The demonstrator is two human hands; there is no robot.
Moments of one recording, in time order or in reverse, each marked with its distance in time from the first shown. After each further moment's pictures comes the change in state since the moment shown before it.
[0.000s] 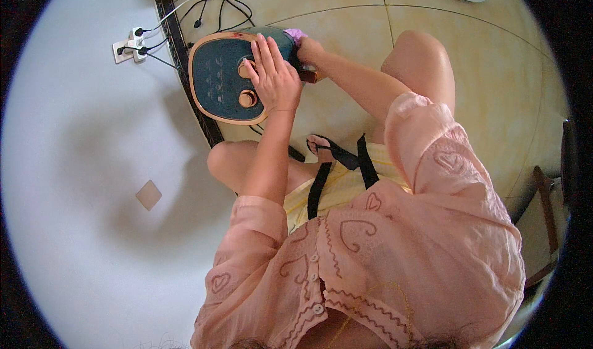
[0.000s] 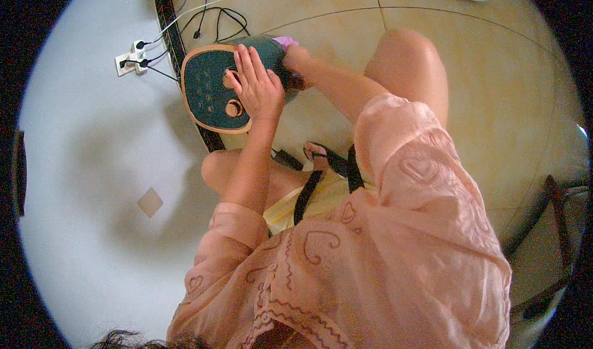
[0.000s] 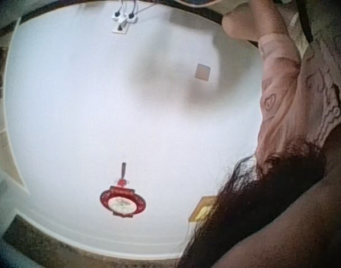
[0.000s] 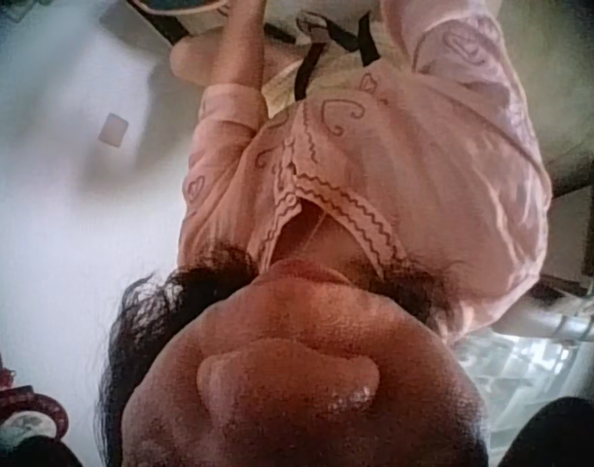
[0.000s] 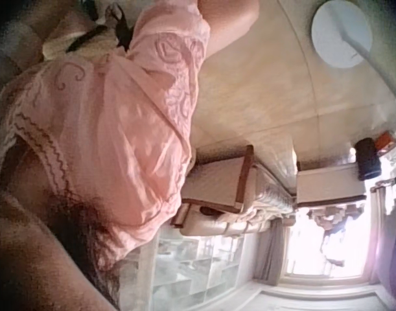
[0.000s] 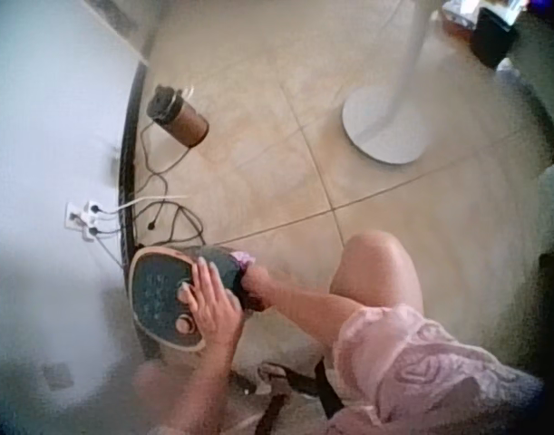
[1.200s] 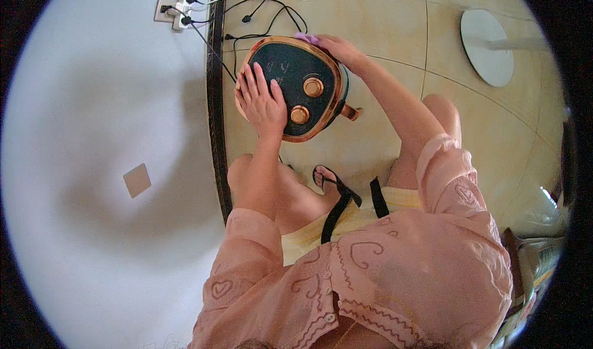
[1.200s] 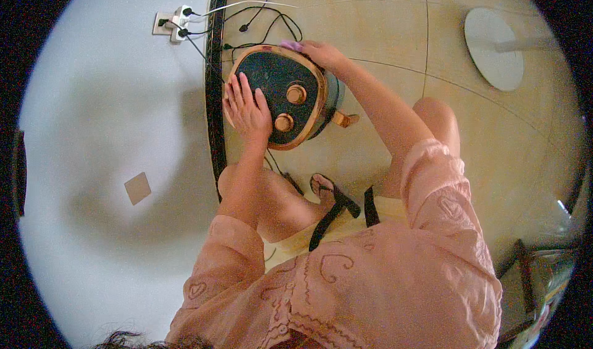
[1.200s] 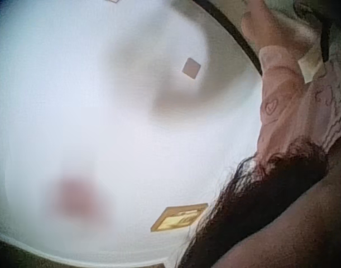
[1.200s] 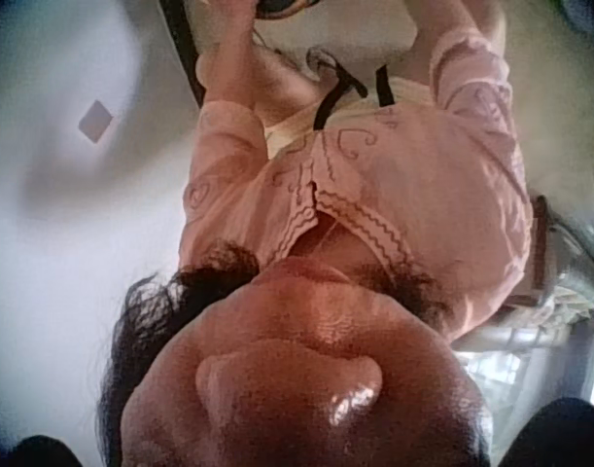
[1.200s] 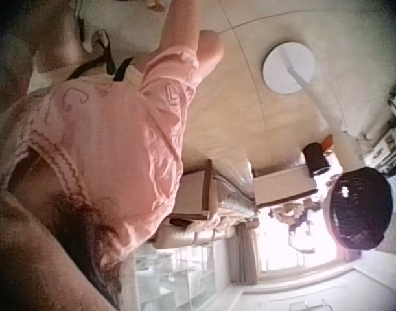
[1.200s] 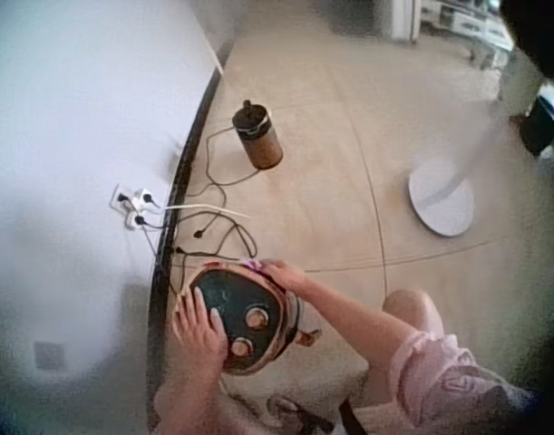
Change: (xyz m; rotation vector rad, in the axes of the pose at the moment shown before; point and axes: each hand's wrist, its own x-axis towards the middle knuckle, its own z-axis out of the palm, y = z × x) left_hand -0.022 -0.133 -0.001 -0.047 0.073 -0.408; right_hand -0.008 -0.132 -0.055 0.255 -0.286 -0.280
